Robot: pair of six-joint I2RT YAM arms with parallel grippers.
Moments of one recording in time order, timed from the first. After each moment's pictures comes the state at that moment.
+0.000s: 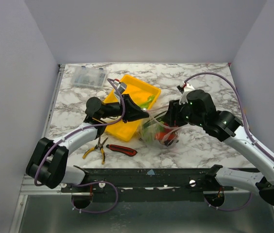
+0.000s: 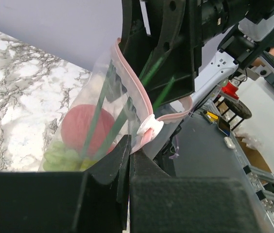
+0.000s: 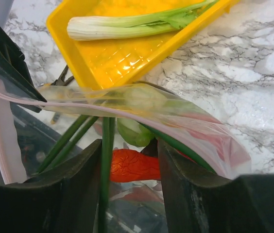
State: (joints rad) left arm -0.47 1.37 0.71 1.04 1.05 -0.83; right arm 0.75 1.06 1.18 -0.70 0.03 0.44
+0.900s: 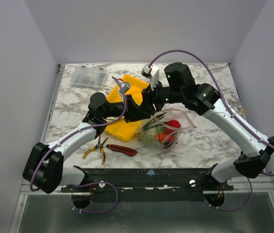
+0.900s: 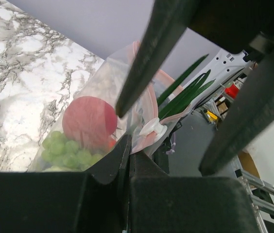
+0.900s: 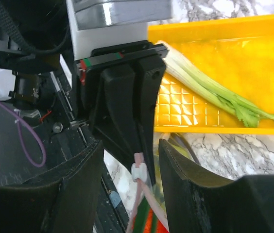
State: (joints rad) left arm -0.51 1.29 0.75 0.72 0.99 -0.74; right arm 0.80 1.46 1.71 -0.79 -0.35 0.04
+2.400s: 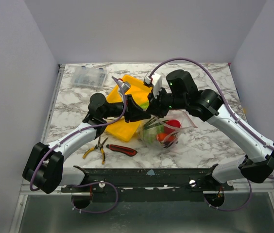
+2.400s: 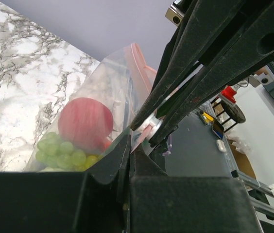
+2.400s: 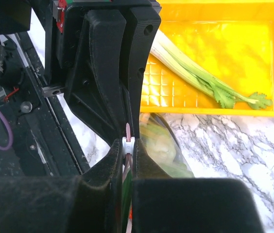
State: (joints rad) left arm -0.51 1.29 0.75 0.74 0.99 -0.78; right arm 0.84 1.40 1.63 -0.83 -0.25 -0.11
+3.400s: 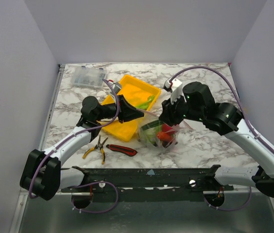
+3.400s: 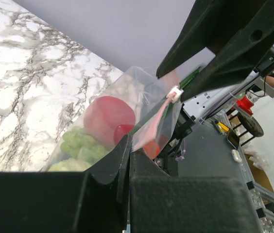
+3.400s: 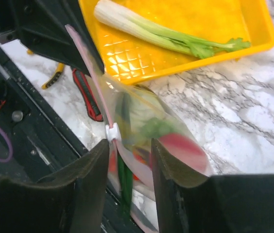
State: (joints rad) left arm -0.43 1.22 0.67 0.75 0.98 -0.75; right arm 0.84 1.17 1.42 -0.83 -0.07 0.05
